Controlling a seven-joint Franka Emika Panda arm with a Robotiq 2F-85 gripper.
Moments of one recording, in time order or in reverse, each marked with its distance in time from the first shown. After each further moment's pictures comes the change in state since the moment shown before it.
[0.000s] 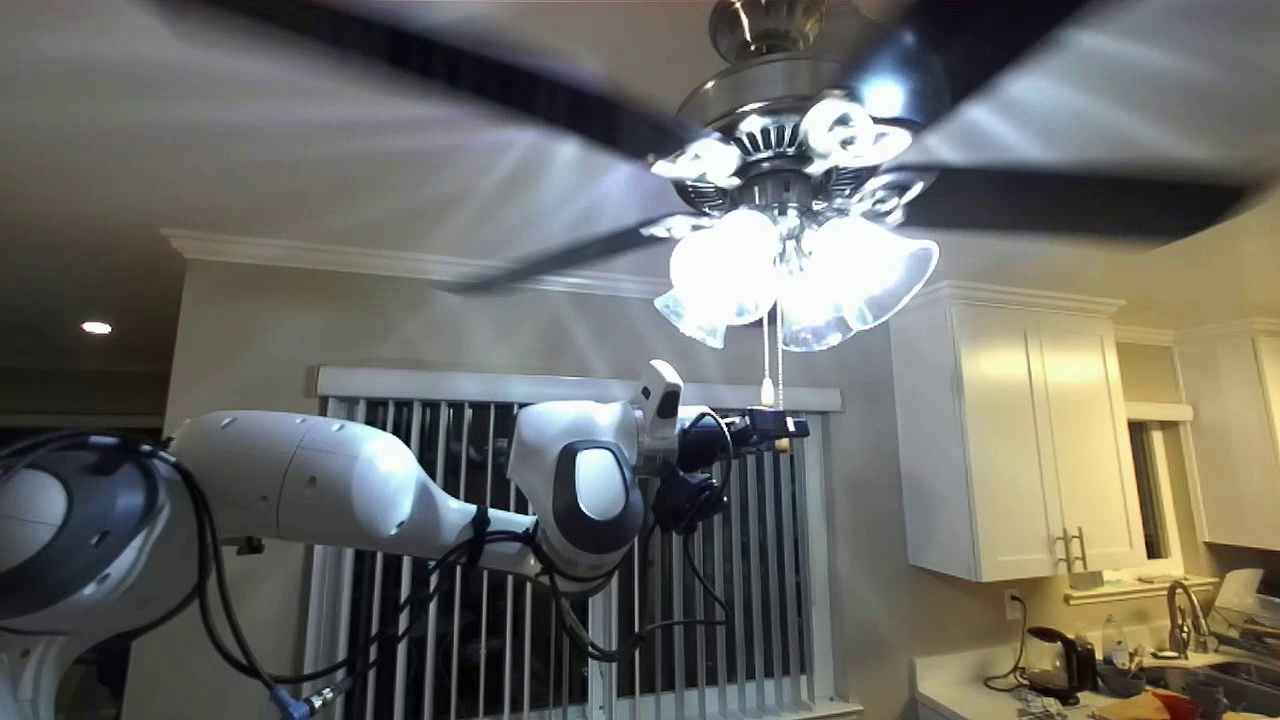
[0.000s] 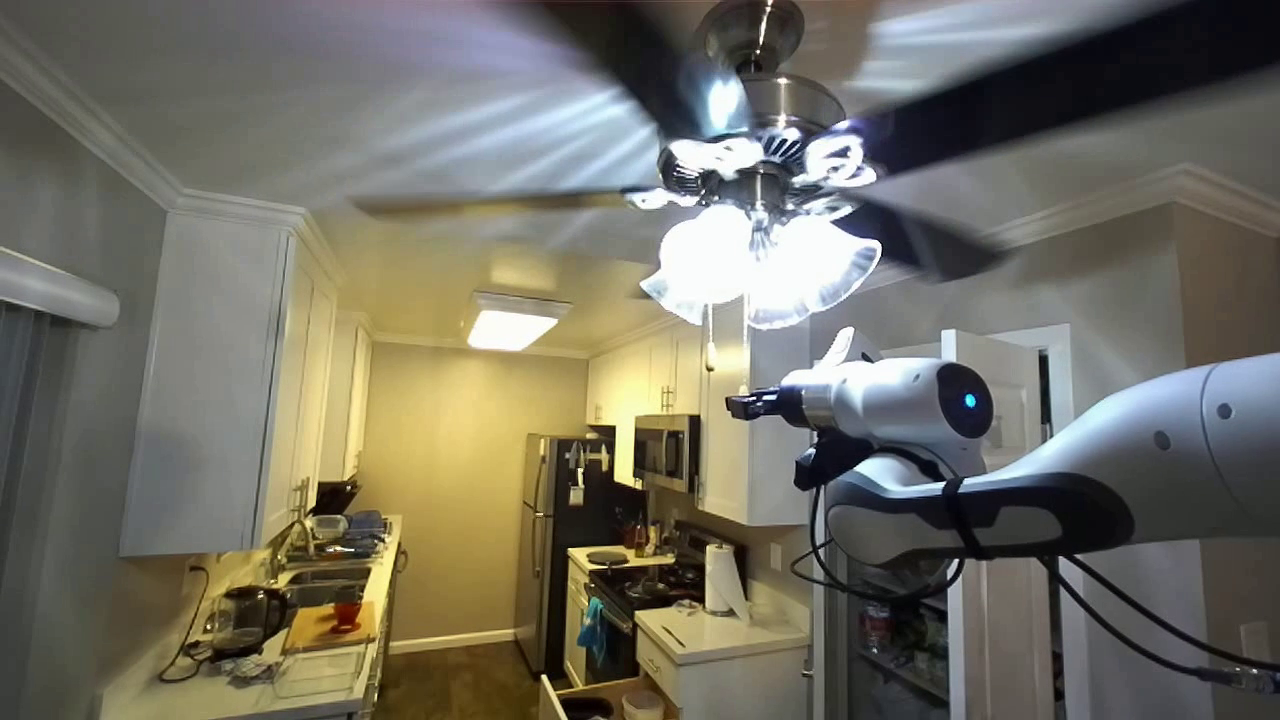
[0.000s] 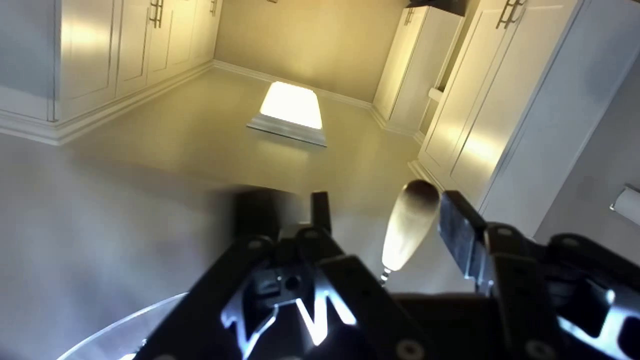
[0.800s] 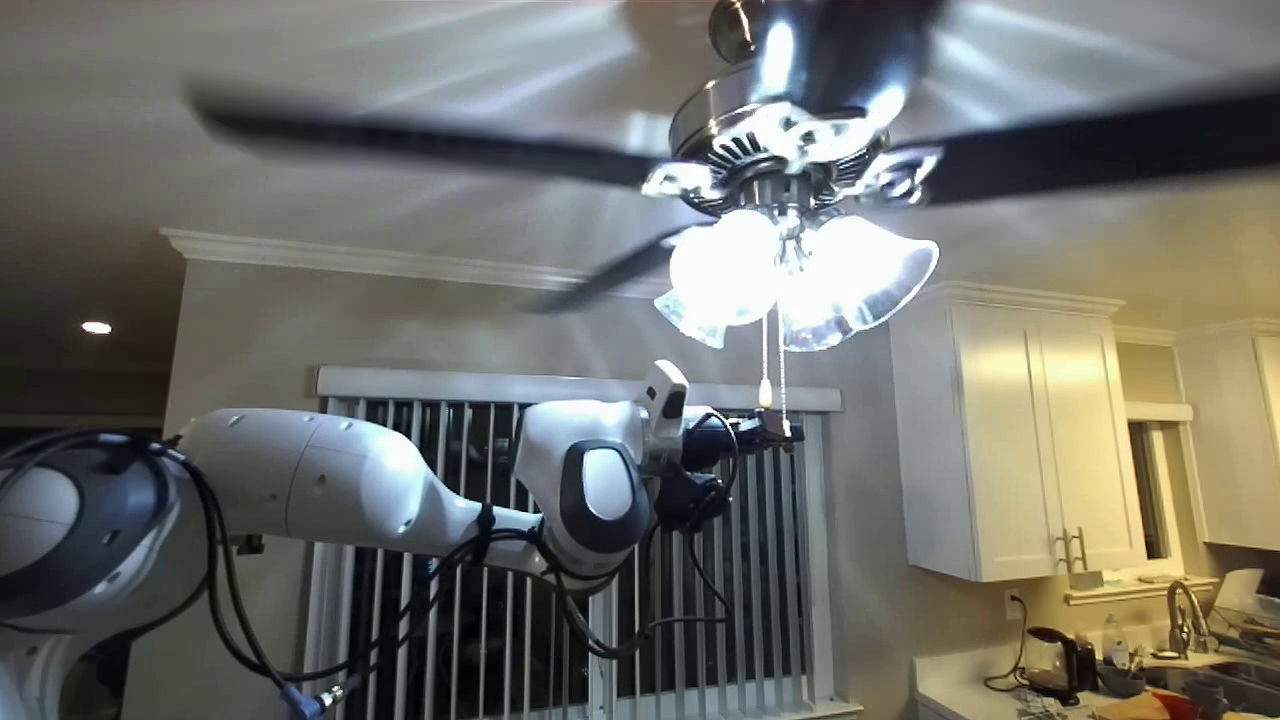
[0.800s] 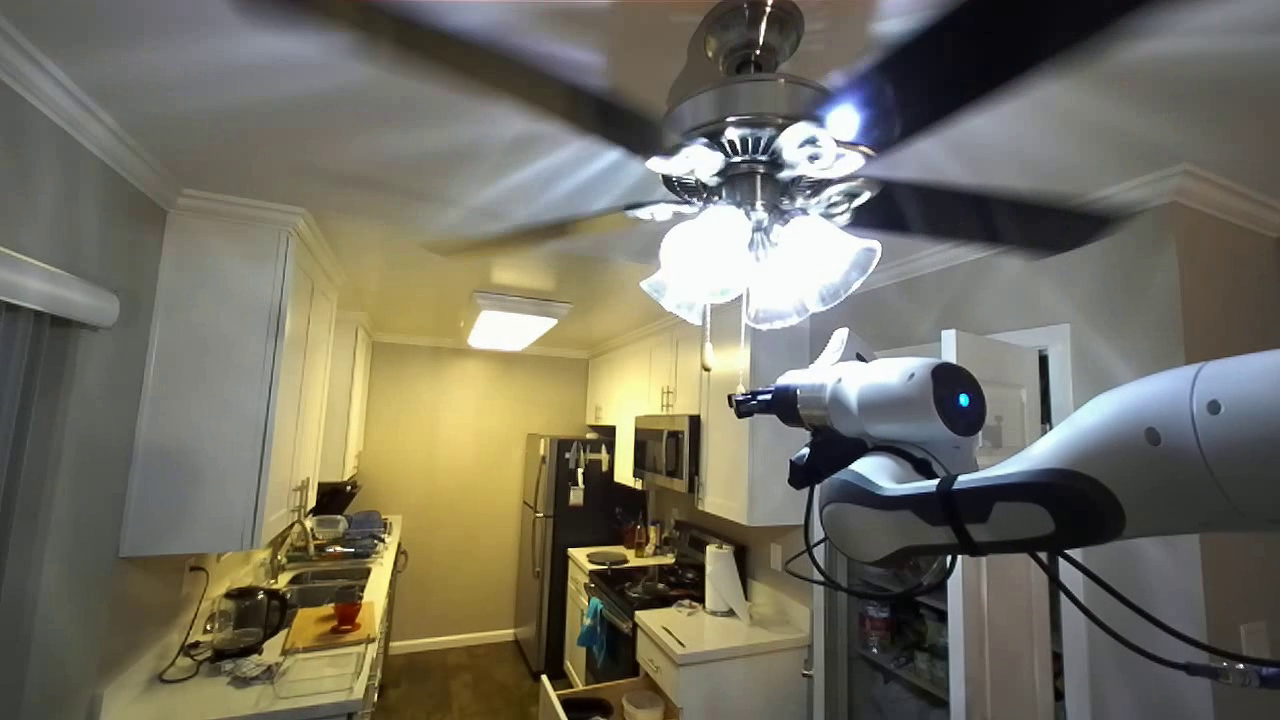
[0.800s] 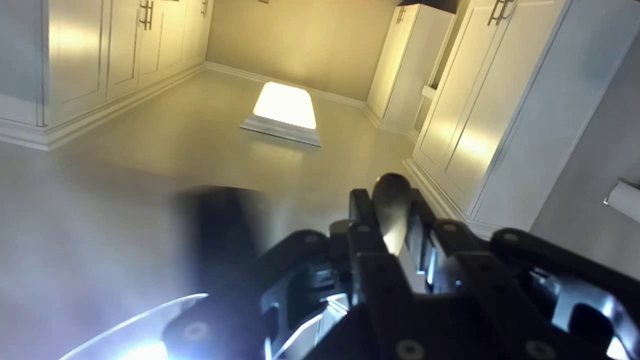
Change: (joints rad) arm -0.005 0.027 0.018 0.022 0.000 0.000 0.000
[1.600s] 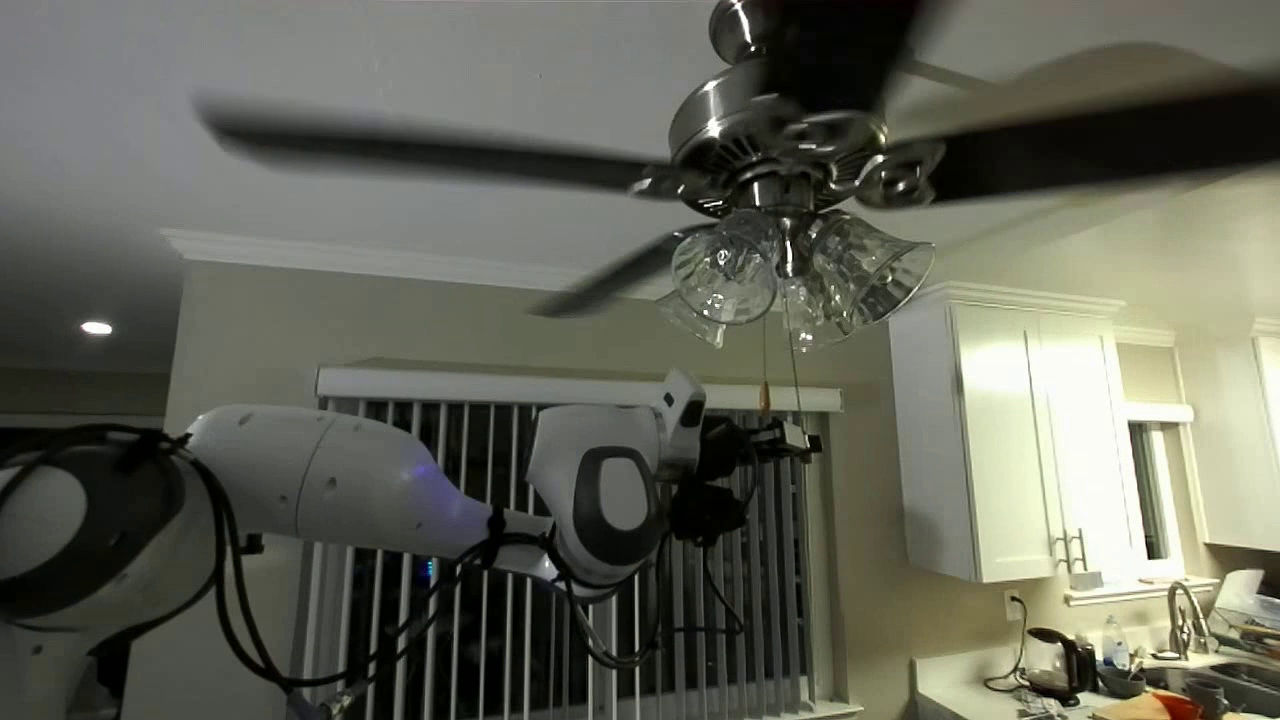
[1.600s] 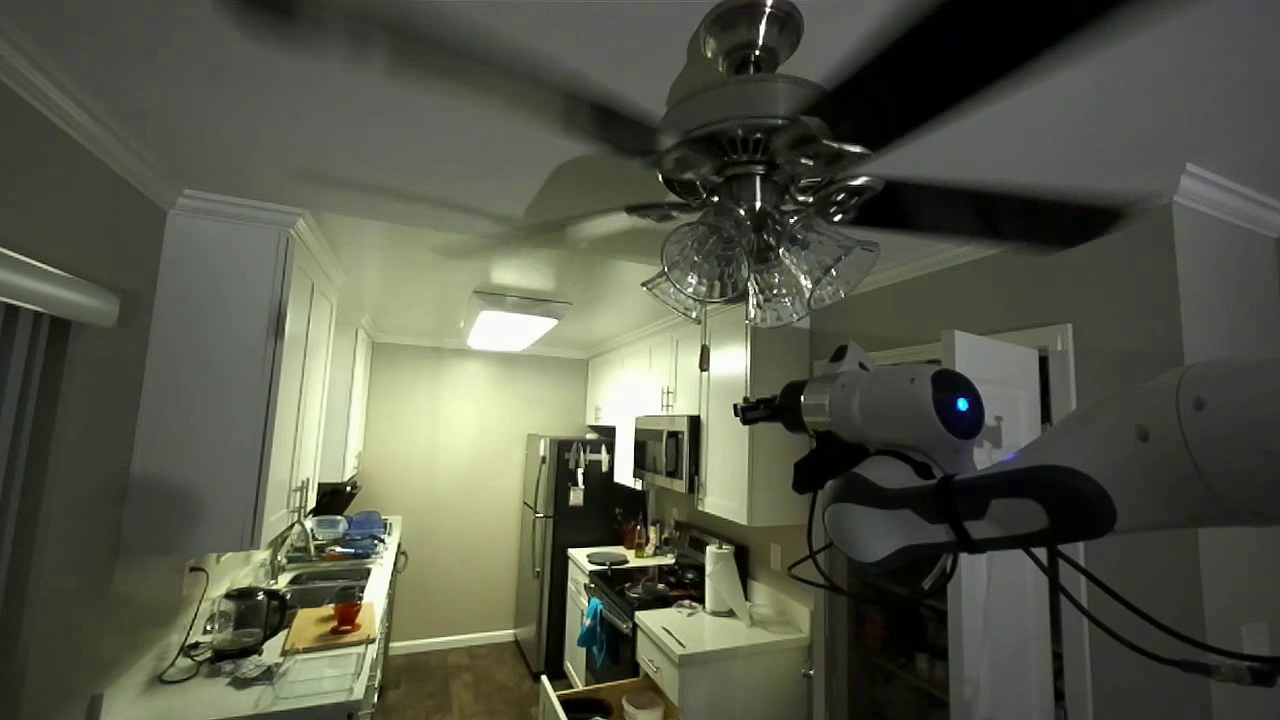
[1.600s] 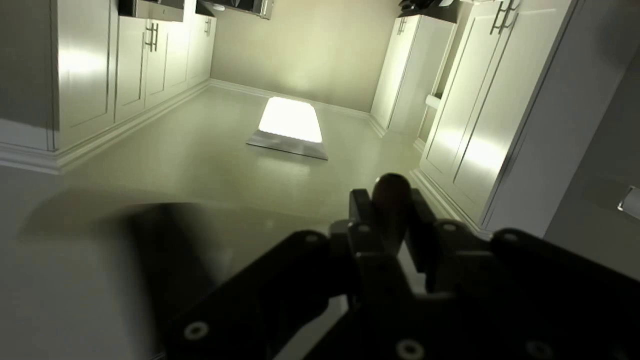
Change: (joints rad) arm -0.002 0.045 -0.006 0.001 0.000 -0.003 0.000
